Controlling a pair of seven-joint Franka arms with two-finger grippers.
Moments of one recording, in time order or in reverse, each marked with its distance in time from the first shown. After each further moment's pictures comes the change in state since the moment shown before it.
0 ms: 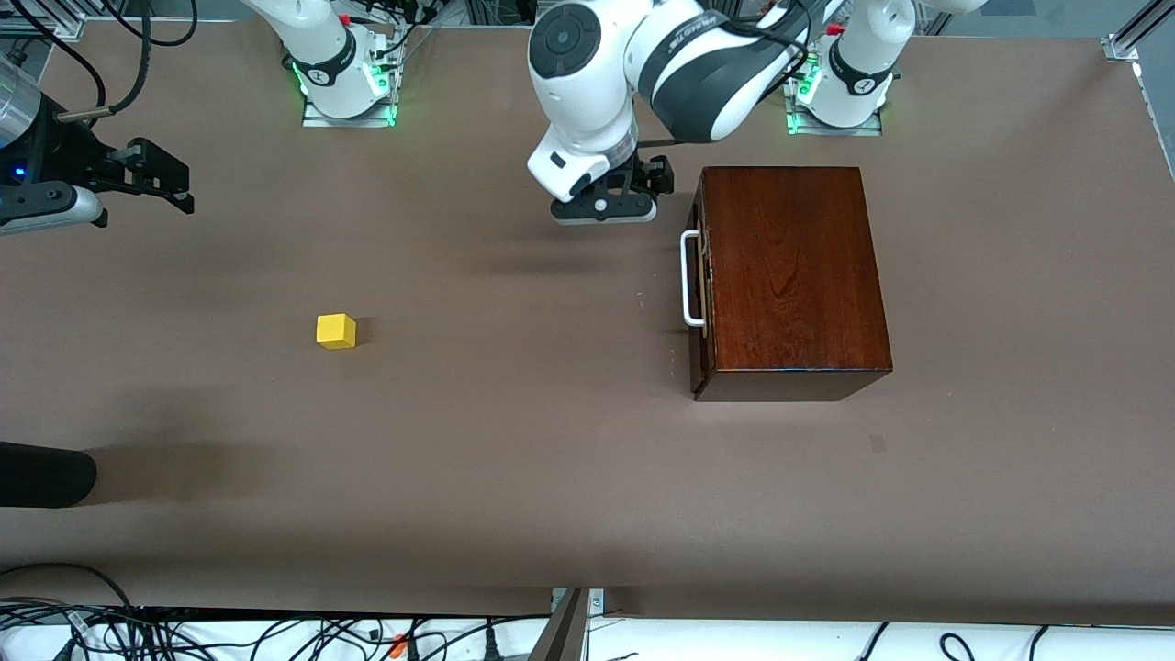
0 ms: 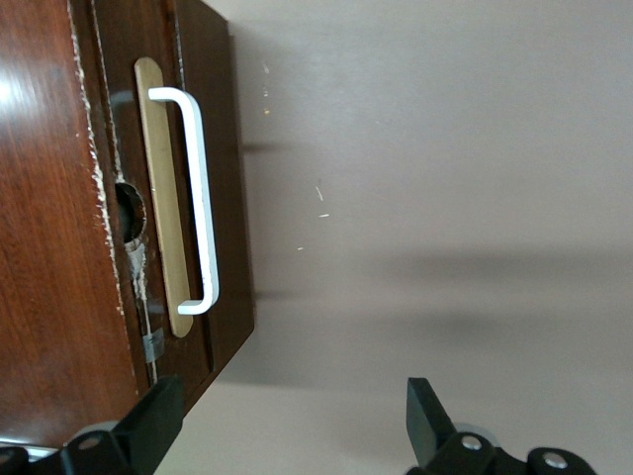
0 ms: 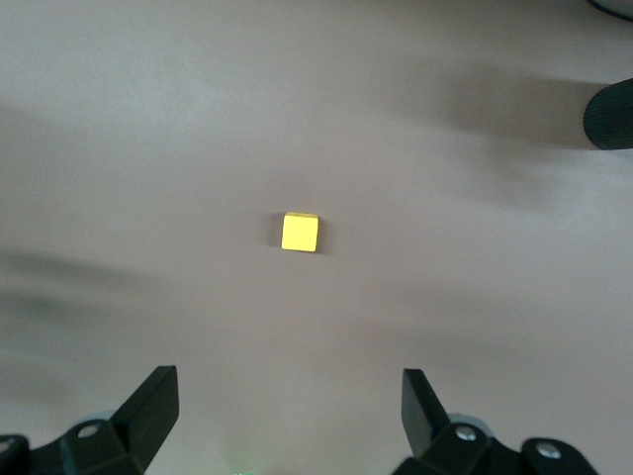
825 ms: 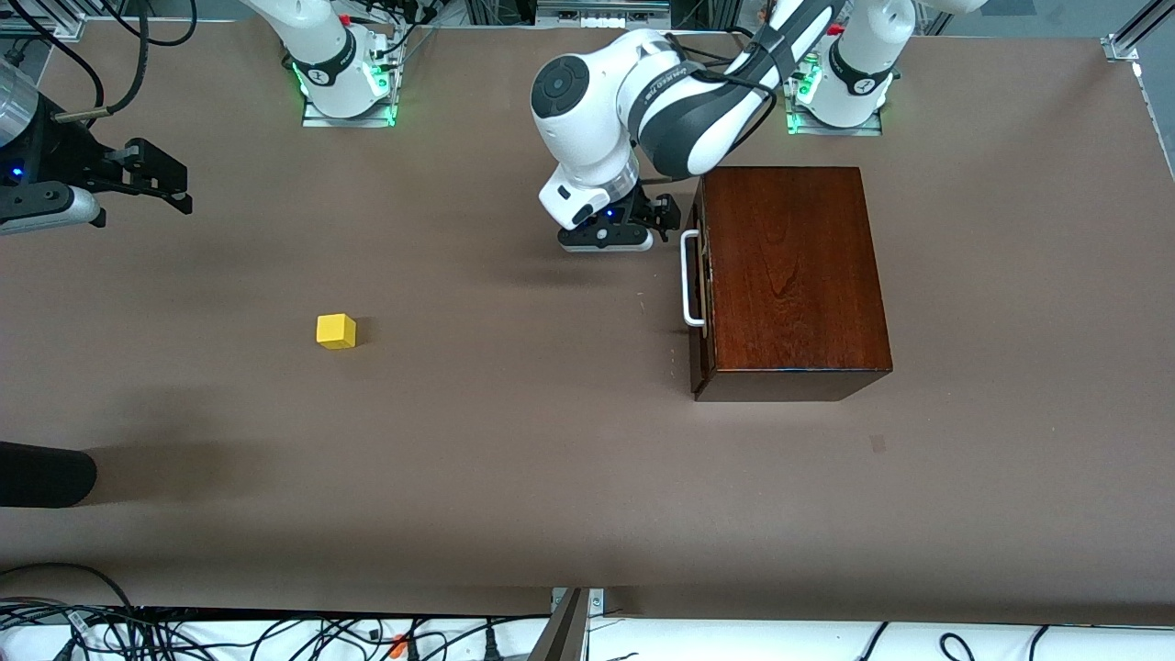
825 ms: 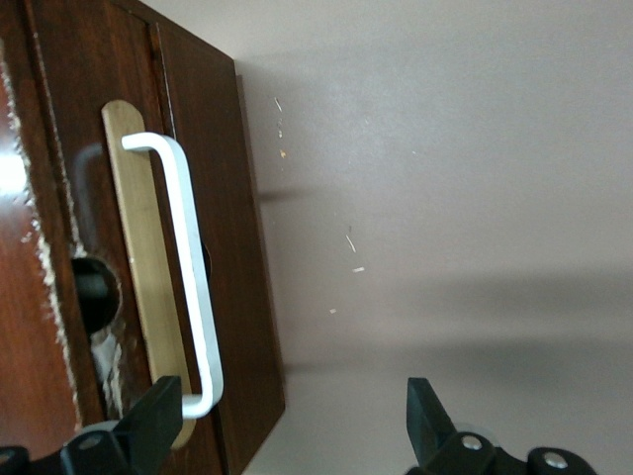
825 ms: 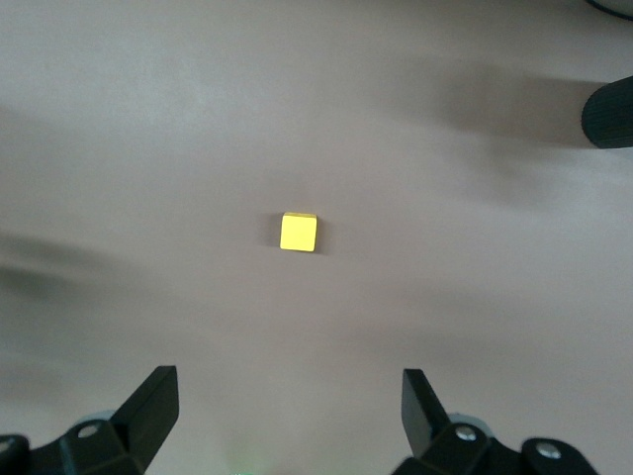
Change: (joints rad) left arm 0.005 0.013 0.002 -0.193 0.168 0.185 0.039; right arm 0.000 0.000 -0.004 0.000 0.000 0.000 0.000
